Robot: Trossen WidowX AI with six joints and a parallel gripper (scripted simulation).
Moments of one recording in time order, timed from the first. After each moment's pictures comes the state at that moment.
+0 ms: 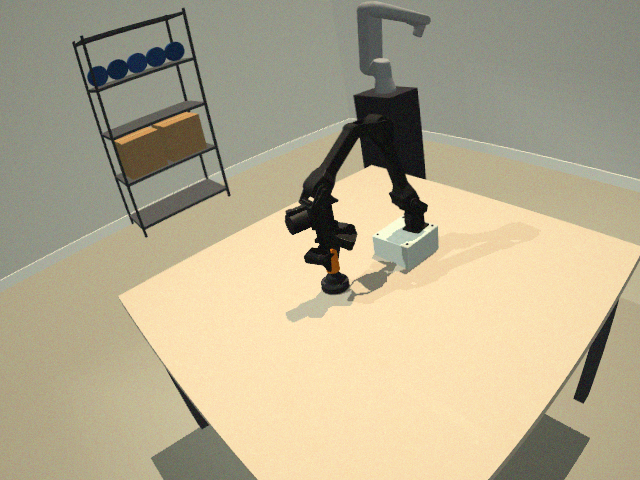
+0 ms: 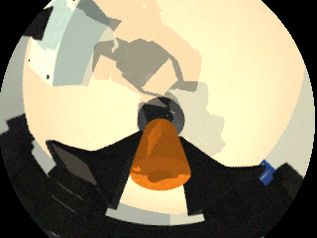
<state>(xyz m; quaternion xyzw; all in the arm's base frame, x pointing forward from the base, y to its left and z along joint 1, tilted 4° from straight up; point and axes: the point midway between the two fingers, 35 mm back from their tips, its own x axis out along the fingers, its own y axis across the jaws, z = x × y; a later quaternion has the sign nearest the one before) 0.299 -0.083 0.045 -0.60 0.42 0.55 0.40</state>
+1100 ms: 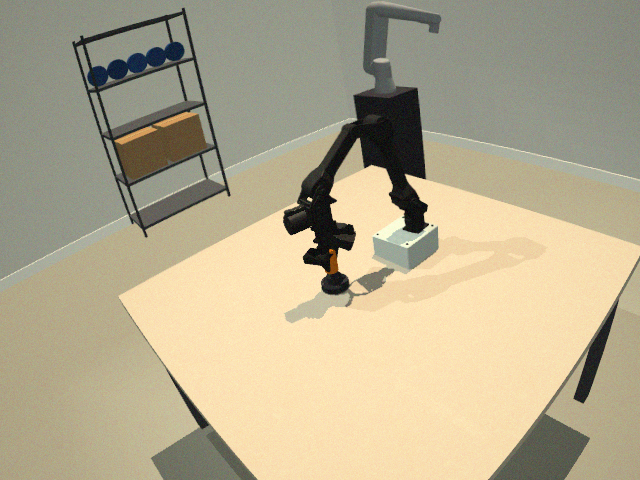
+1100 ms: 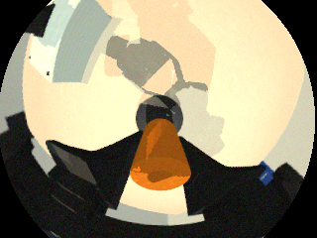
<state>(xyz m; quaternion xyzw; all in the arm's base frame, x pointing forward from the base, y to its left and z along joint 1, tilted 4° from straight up) 0.303 -0.085 0.046 -0.61 0.42 0.55 0.39</state>
